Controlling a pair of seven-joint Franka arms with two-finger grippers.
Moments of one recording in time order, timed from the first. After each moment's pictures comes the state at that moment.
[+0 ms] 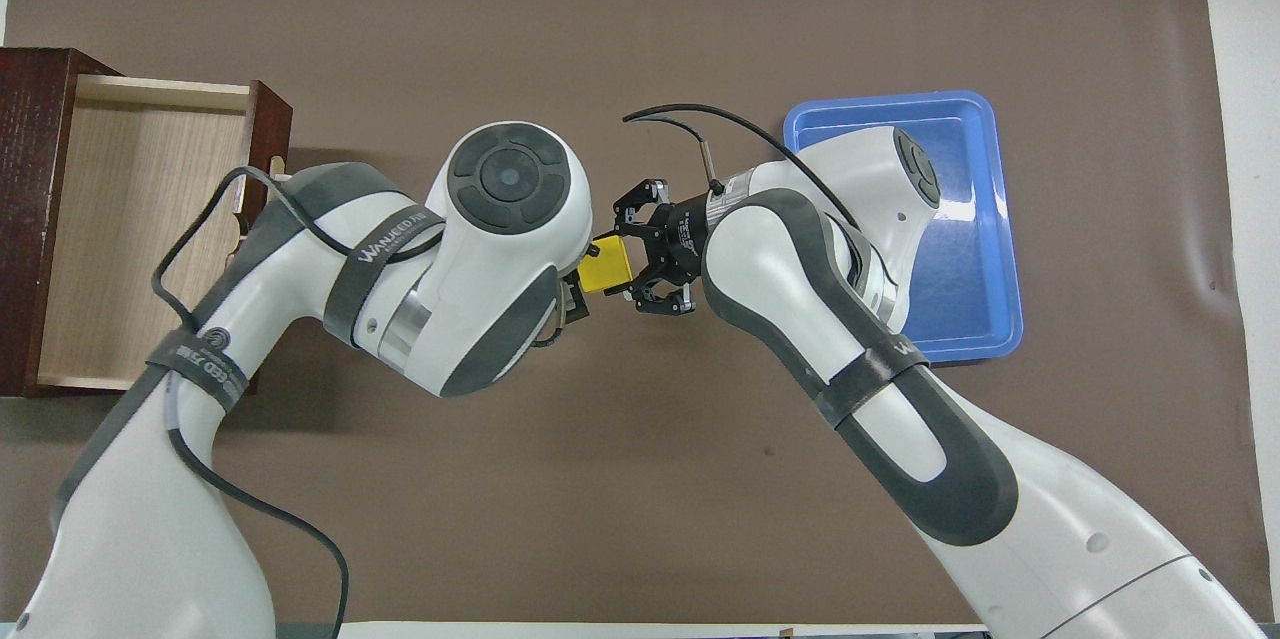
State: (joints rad) left arm -0.49 0.29 -0.12 -1.69 0.10 1.98 -2.53; right arm 0.47 0.39 -0.02 -1.80 1.01 2.19 1.17
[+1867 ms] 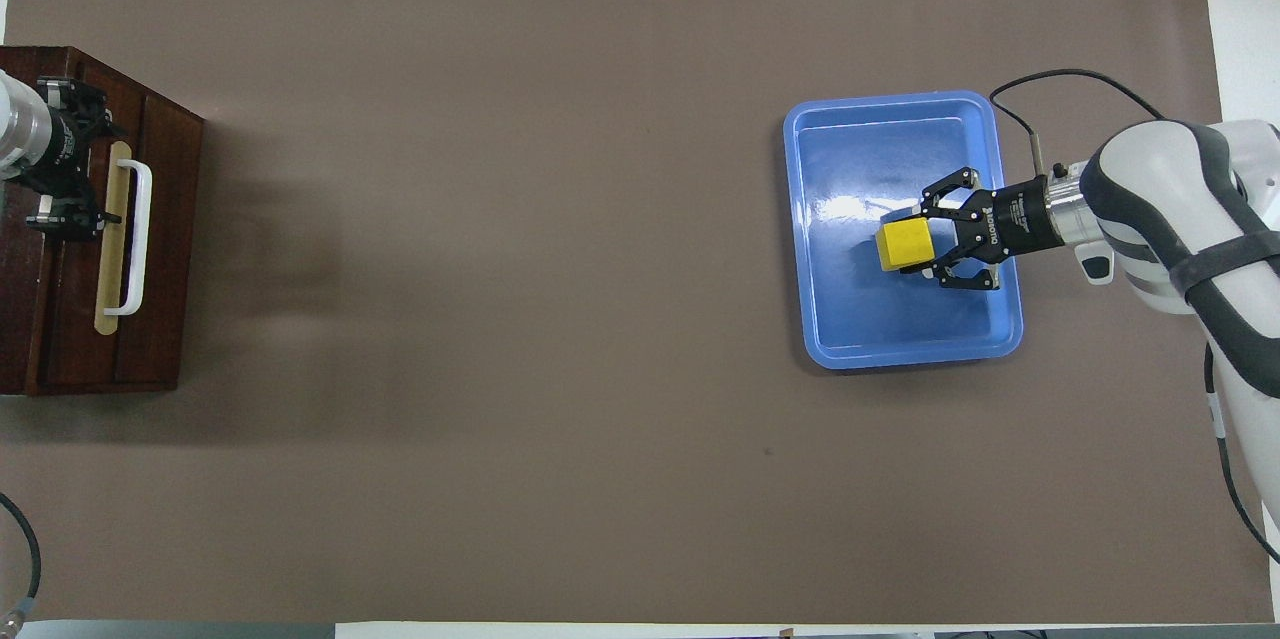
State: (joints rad) left arm 0.18 0.28 -0.11 -1.71 0.20 2.05 -1.49; right arm -0.06 0.41 -0.08 -1.93 0.82 1.94 0.86
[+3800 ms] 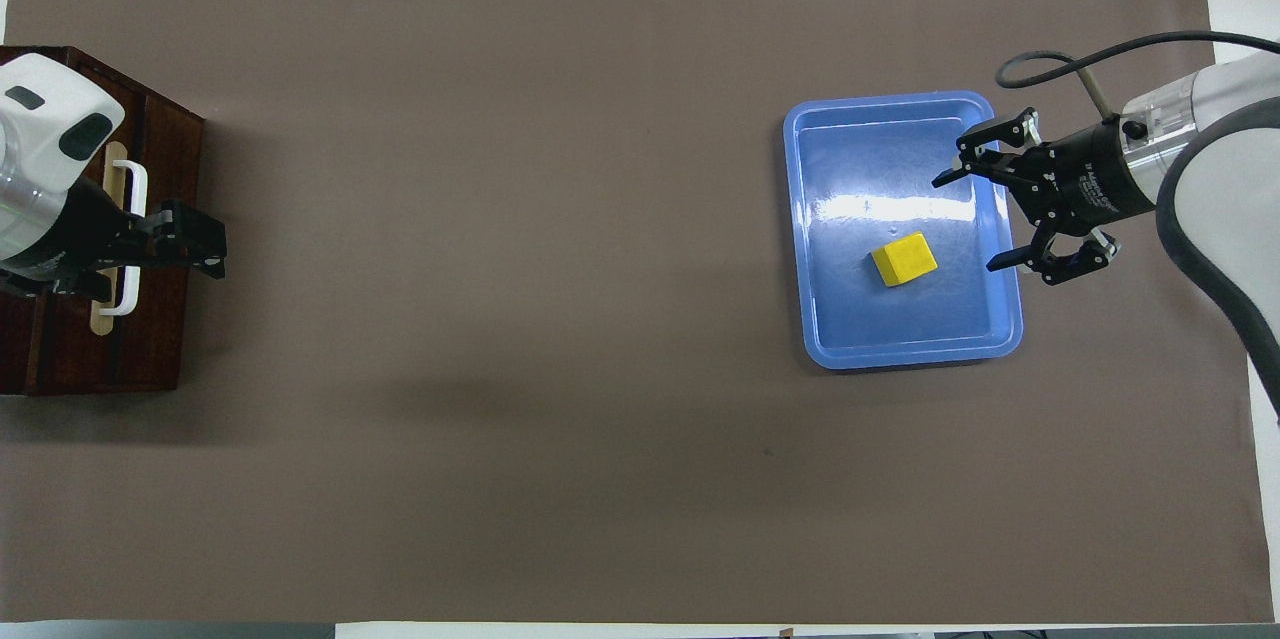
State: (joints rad) left arm 0.06 -0.02 -0.20 -1.68 0.03 1.49 -0.26; right arm 0.06 0.11 -0.06 -1.72 0.38 1.72 0.78
